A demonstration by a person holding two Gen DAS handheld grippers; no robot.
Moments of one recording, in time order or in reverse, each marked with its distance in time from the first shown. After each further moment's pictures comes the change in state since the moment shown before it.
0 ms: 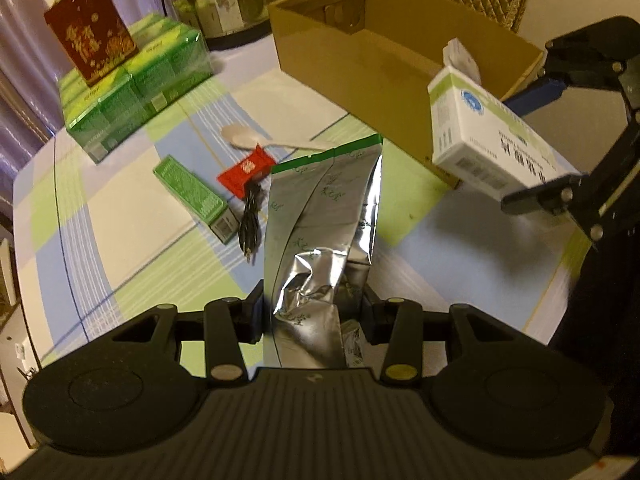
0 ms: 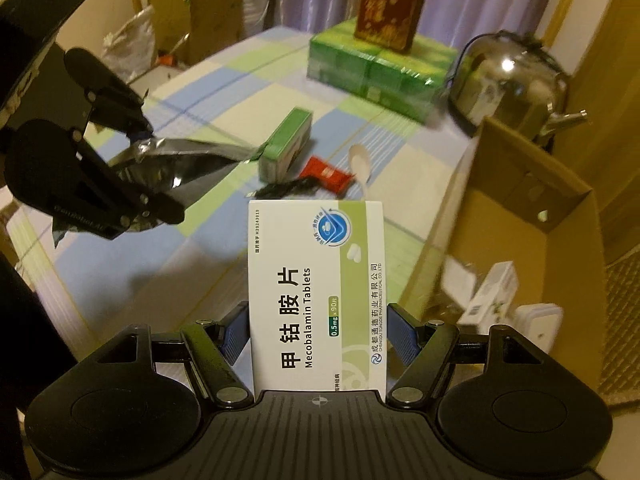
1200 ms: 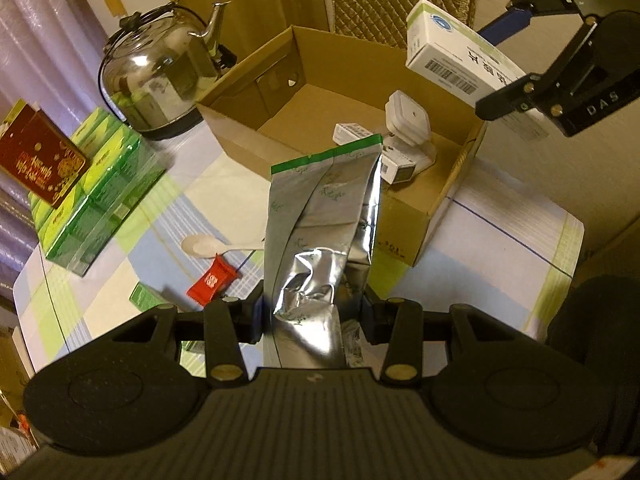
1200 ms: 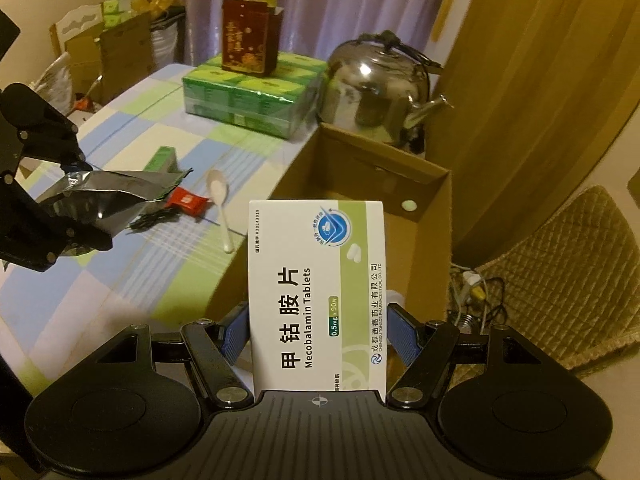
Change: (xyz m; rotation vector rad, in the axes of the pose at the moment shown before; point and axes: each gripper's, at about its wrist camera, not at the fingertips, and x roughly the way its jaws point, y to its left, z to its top) left arm 0.001 -0.068 0.098 0.195 -0.049 -0.005; right arm -0.067 -0.120 -0.014 0.131 -0.048 -0.182
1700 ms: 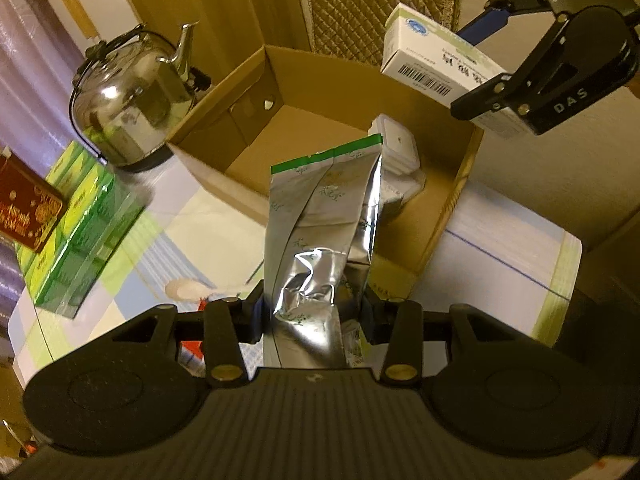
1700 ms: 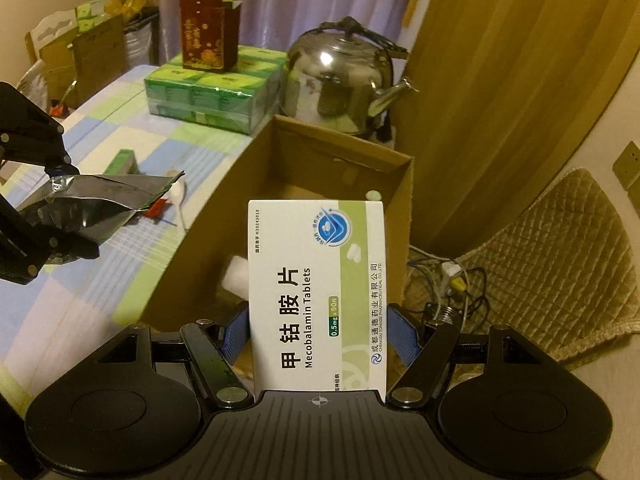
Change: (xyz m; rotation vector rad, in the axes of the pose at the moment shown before) left arm 0.020 -0.012 0.046 0.061 -0.012 -0.027; right arm 0.014 -0.047 0.000 0.042 0.016 -0.036
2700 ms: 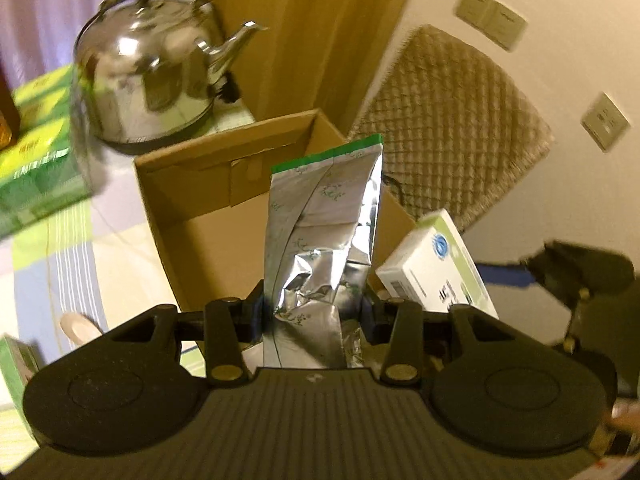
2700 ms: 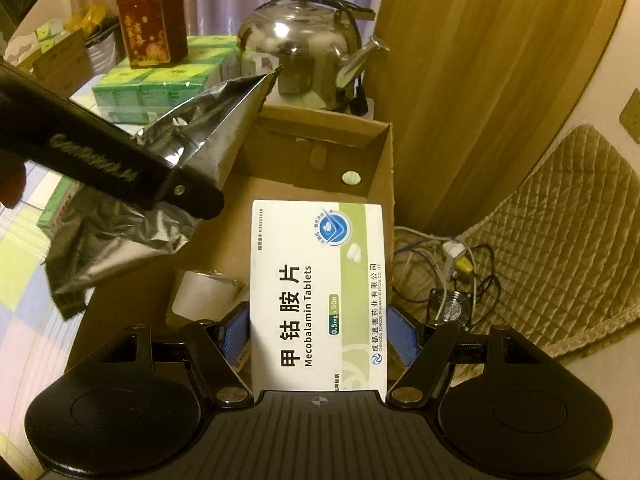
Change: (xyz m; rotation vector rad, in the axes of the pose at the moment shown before) left arm 0.083 0.060 0.098 -0.595 -0.106 -0.141; right arm 0.070 -0.039 0.008 0.119 0.037 0.006
